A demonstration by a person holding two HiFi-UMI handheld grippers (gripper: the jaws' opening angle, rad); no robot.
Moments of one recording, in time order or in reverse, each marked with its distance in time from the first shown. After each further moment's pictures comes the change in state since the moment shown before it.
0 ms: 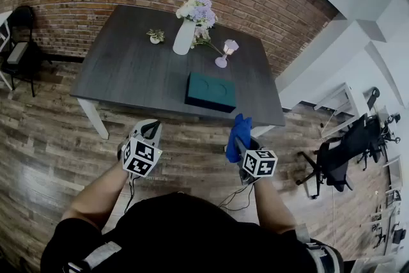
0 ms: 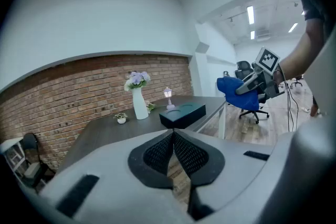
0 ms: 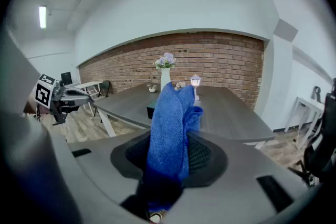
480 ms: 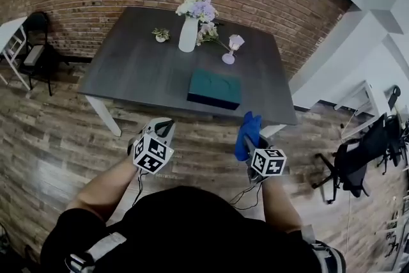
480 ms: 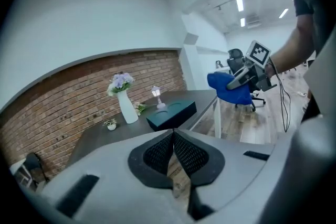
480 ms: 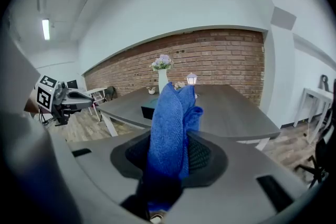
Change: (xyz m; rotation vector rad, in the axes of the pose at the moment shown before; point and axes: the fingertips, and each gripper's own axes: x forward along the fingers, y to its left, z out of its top) left arm 0.040 -0.075 0.033 0.102 0.051 -0.036; right arm -0.009 -0.070 -0.012 0.026 -0.023 0.063
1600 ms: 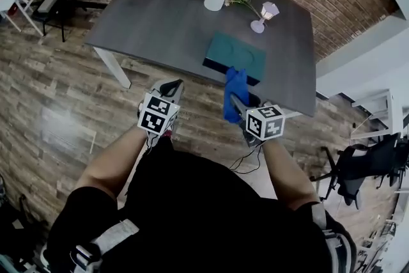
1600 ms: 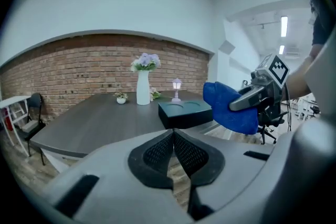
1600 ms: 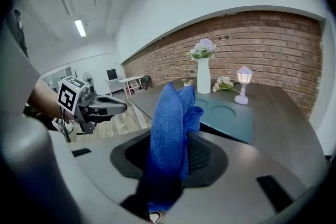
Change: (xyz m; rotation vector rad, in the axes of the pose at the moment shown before) left arm 0.050 0.029 -0.034 -0.414 -0.002 0.110; right arm 0.104 0.087 0.036 -0.206 0.116 0.393
